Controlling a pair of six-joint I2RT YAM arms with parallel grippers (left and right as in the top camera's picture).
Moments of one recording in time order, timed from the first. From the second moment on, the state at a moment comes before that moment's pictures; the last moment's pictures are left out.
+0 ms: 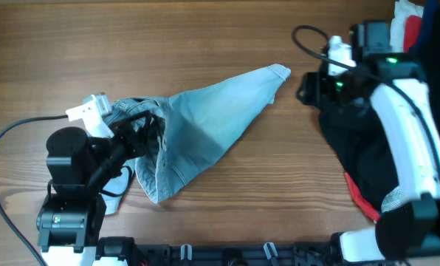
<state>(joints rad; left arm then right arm) -0.03 0.73 0.75 -0.44 0.42 -0.67 0.06 1.64 1.48 -1.09 -0.21 0.04</state>
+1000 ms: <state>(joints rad) -0.03 1.19 0.96 -0.25 0.41 -0.61 -0.03 1.82 1.48 -0.89 -0.33 0.36</state>
